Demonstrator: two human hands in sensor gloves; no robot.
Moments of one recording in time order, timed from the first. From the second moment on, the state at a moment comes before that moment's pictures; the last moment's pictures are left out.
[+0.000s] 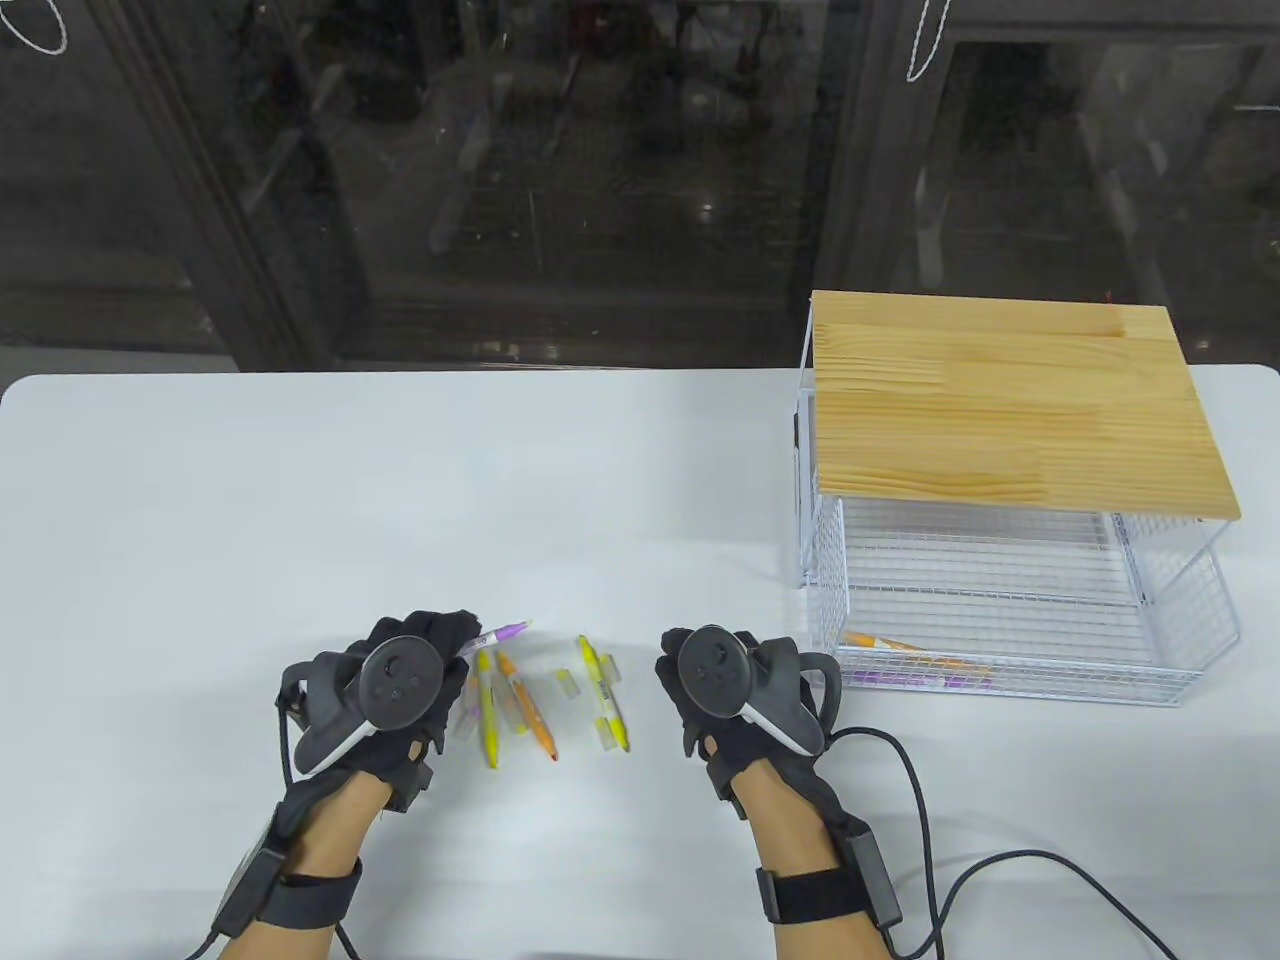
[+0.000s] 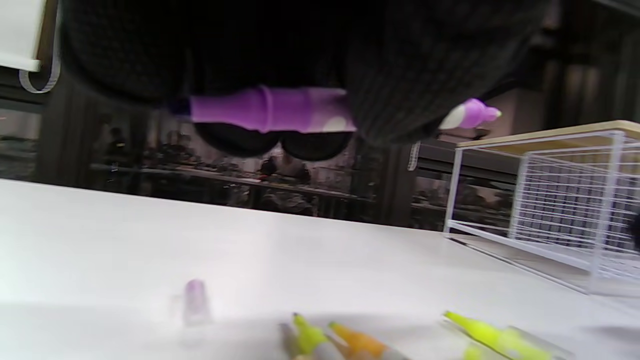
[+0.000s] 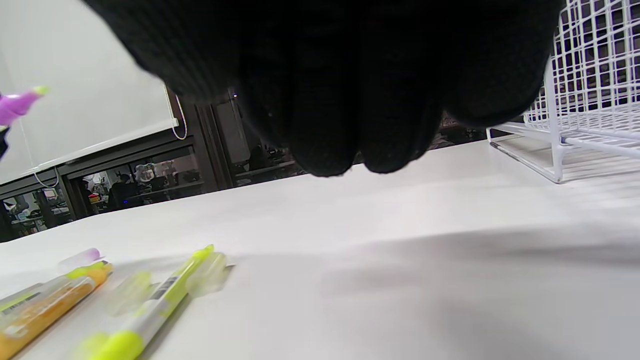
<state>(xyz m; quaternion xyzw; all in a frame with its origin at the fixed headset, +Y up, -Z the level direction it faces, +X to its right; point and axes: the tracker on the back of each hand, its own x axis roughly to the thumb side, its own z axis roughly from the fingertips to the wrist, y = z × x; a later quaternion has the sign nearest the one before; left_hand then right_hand) -0.250 -0.681 -0.324 0.12 -0.12 0.08 0.98 0.050 -0.706 -0.329 0.09 -0.07 0.98 0.15</state>
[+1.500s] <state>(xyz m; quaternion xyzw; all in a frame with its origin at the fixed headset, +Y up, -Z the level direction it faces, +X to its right) -0.201 -0.696 -0.310 0.10 -0.25 0.10 0.96 -0.012 -0.706 -0.309 0.20 -0.09 0.96 0.14</state>
